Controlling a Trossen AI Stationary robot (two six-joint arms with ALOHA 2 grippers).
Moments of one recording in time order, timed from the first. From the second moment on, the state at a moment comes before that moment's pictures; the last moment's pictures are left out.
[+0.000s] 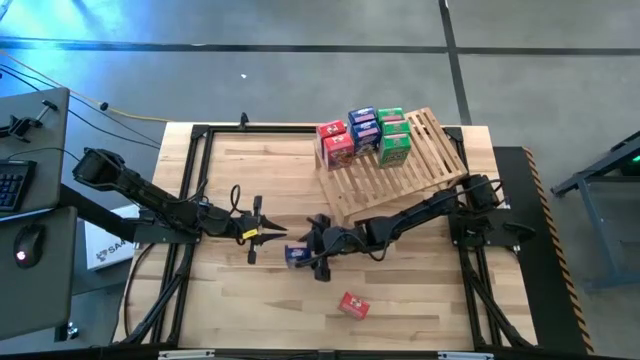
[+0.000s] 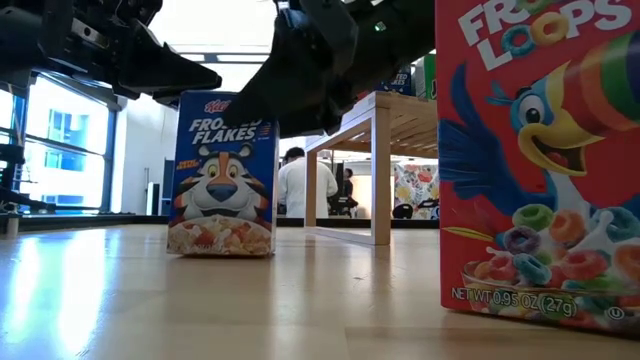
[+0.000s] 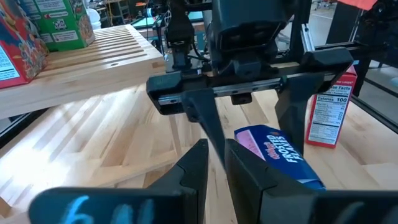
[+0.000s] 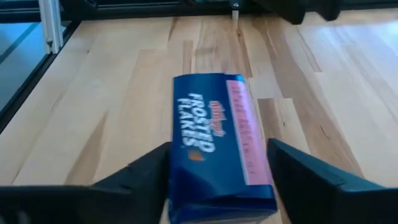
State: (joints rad) left arm -0.34 1.15 0.24 0.73 -0.32 0.06; right arm 0.25 1.95 1.19 0.24 0.16 0.15
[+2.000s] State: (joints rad) left arm -0.34 1.15 0.24 0.71 -0.29 0.05; right arm -0.15 1.22 1.19 -0.58 0.18 -0.32
